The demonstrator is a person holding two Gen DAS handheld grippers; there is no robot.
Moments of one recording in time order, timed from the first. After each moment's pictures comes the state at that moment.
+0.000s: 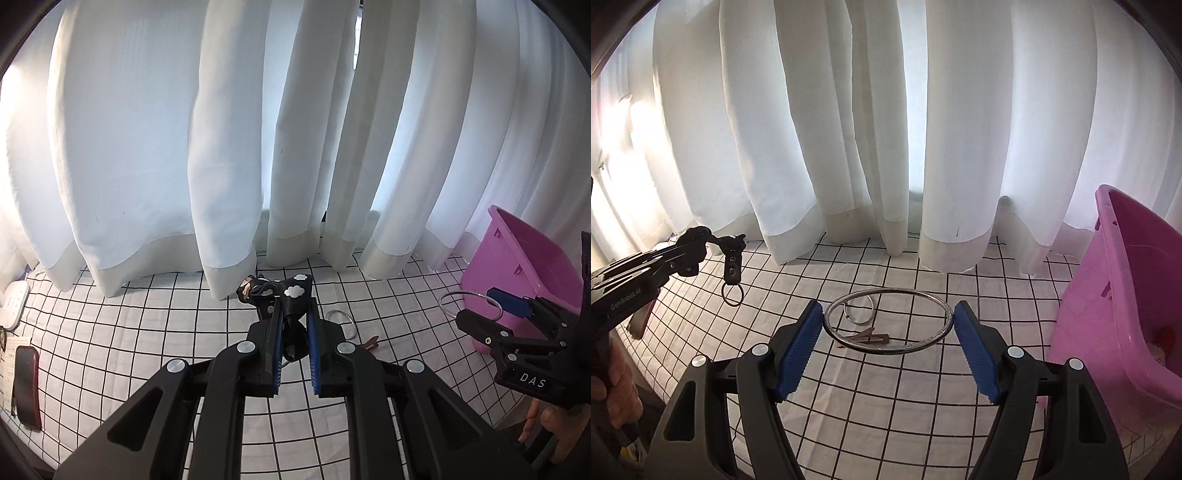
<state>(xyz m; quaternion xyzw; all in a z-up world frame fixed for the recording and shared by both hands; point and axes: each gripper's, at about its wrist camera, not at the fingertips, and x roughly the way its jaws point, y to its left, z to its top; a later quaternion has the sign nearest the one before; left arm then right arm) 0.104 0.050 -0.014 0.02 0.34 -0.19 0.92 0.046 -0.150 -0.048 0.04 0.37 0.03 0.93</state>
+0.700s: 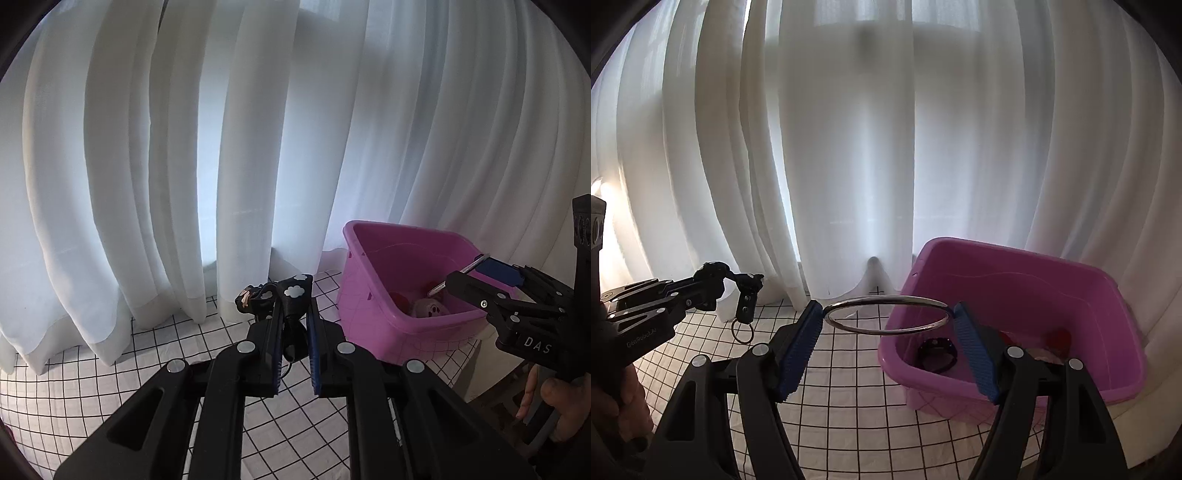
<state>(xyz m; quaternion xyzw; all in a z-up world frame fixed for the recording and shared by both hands) 0.061 -0.089 0.061 0.05 0.28 -0.37 0.88 -0.057 -0.269 0.049 0.05 0.27 -0.11 0.95</state>
